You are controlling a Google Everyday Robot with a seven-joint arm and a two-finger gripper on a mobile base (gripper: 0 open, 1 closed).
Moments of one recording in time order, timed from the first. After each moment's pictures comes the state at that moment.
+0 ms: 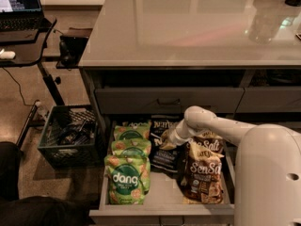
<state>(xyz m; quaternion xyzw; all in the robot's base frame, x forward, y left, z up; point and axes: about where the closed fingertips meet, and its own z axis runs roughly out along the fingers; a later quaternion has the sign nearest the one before) 0.660 -0.073 0.416 -0.69 0.66 0.14 0.25</state>
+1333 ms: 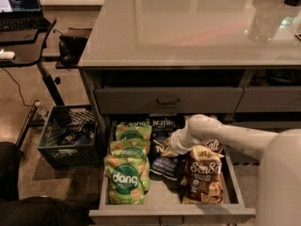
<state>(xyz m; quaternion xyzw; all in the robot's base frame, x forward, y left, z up) 0.615 -0.075 0.434 -0.68 0.67 0.14 0.26</state>
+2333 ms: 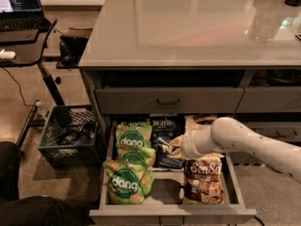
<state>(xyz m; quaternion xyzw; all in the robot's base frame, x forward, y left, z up) 0.544 -0.089 0.545 -0.69 0.63 0.12 0.34</state>
